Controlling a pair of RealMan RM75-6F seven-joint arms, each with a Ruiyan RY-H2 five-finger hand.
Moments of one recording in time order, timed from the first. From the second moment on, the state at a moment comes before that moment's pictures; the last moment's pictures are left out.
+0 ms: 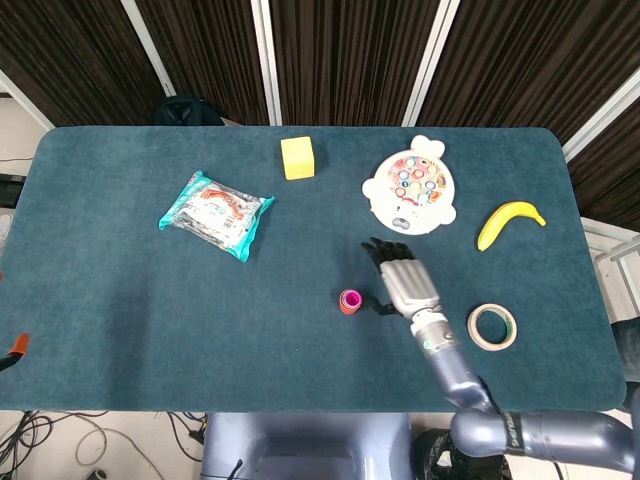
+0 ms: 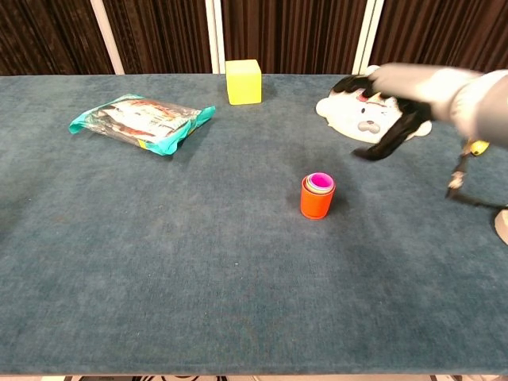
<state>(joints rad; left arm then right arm) -0.03 -1.06 -0.08 -1.68 1.38 1.52 0.08 0.80 -1.39 0.19 -1.85 -0.75 1.17 -0.47</state>
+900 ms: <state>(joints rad) -0.03 -1.06 -0.09 -1.68 1.37 1.52 0.08 0.25 -1.30 -0.13 -1.56 -1.44 1.71 -0.23</state>
